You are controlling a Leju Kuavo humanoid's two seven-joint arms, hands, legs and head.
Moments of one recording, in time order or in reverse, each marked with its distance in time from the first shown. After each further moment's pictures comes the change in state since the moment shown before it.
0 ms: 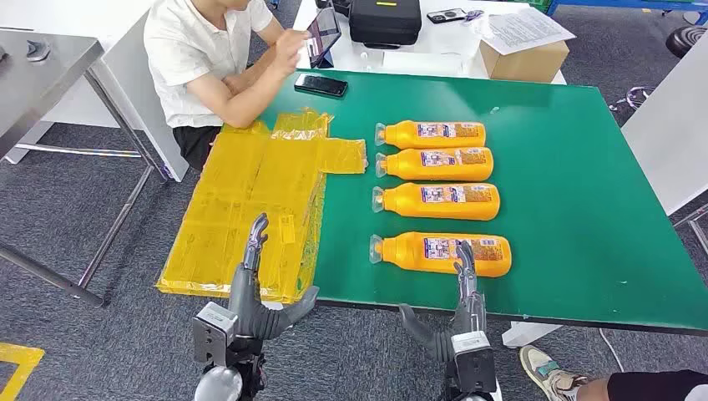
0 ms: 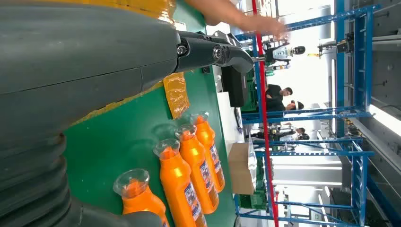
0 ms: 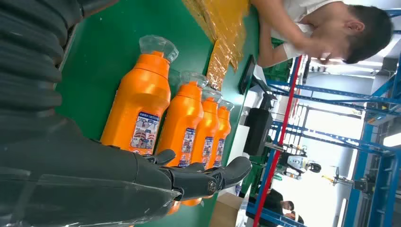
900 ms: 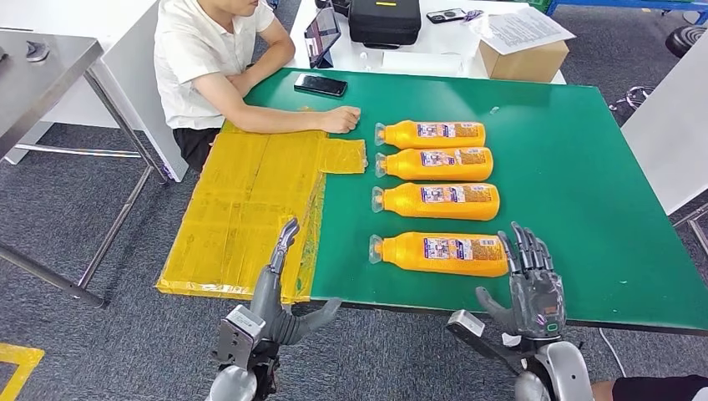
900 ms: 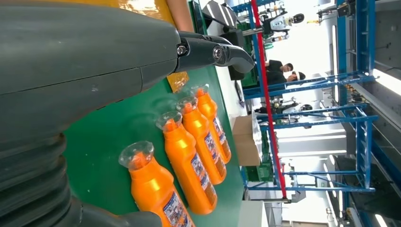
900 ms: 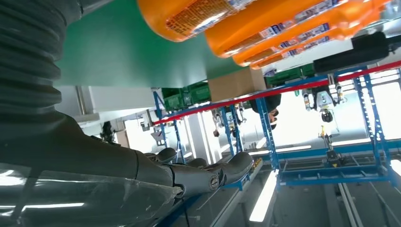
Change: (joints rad) left arm -0.032 -0.010 -0.050 0.068 -0.051 -0.031 -0.003; right arm -0.118 -0.246 -0.219 0.126 0.926 -0.307 0.262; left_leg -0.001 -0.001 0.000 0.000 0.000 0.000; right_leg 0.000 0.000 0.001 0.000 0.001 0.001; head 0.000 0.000
